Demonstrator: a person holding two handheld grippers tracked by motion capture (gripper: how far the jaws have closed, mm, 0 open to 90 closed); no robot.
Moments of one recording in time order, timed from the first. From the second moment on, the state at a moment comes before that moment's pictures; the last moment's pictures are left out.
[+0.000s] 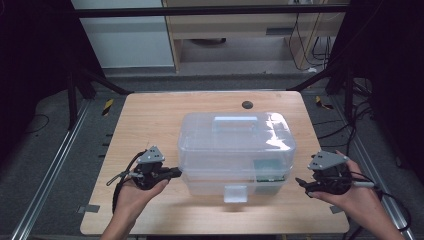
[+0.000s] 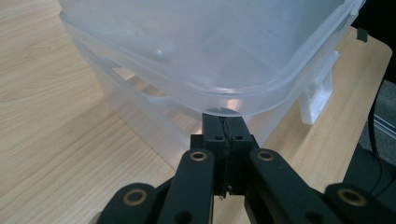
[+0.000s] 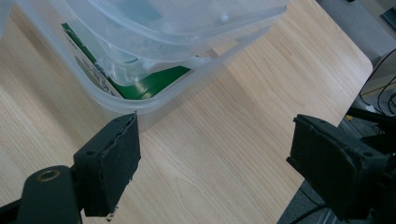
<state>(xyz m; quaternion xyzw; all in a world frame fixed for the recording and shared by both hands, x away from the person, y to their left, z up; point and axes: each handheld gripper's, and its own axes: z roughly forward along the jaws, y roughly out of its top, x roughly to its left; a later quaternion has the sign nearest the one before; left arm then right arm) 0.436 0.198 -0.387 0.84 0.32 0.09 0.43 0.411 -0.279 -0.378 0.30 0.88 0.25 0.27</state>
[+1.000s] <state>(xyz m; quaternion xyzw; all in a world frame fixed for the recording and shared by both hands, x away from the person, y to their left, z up) 0.499 0.255 -0.413 0.84 0.39 0.15 0.34 0.483 -0.294 -0.421 0.37 0.85 0.23 0.28</state>
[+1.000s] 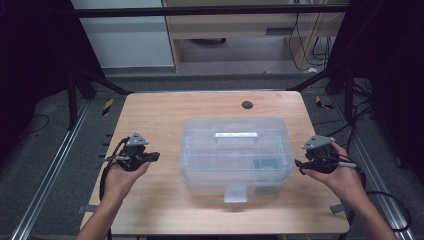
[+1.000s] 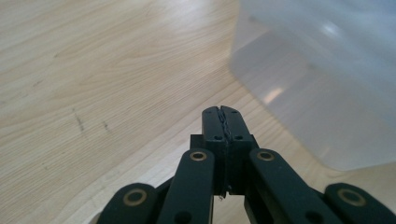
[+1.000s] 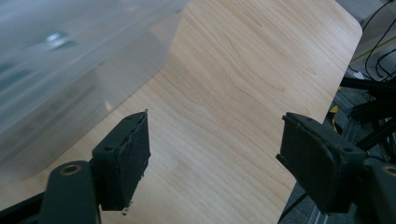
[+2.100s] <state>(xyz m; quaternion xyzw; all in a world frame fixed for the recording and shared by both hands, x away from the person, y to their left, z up) 0.552 0.269 -0.485 0.79 0.48 0.19 0.33 0.551 -0.302 -0.489 0.48 0.79 0.28 0.25</state>
